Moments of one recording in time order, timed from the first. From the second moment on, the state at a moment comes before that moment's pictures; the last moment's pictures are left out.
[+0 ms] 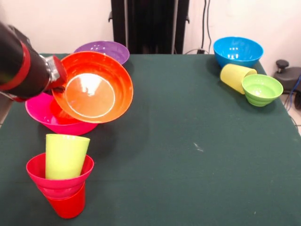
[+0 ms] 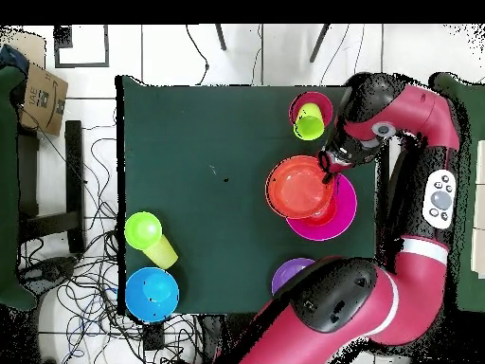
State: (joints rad) arm -0.63 -0.13 0.46 0.57 -0.58 1.92 1.05
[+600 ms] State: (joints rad) arm -0.62 -0.01 0.52 0.40 -0.72 2.04 0.90
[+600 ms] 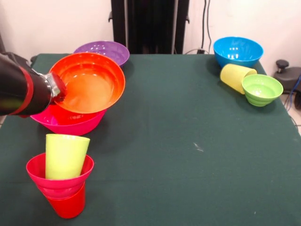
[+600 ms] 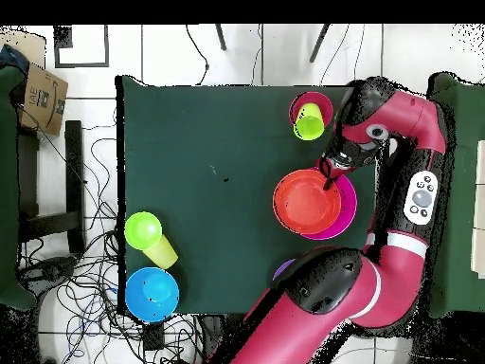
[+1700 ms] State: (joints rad) arm -0.64 0.04 0.64 0.29 -0.89 2.08 0.76
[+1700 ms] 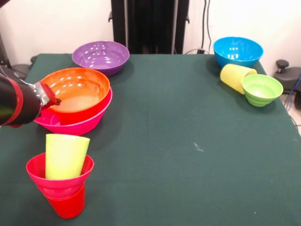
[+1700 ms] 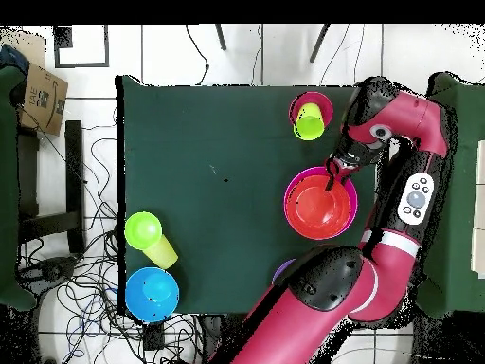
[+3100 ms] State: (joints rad) arm -0.64 -0.09 0.69 0.28 -0.95 2.29 0.76
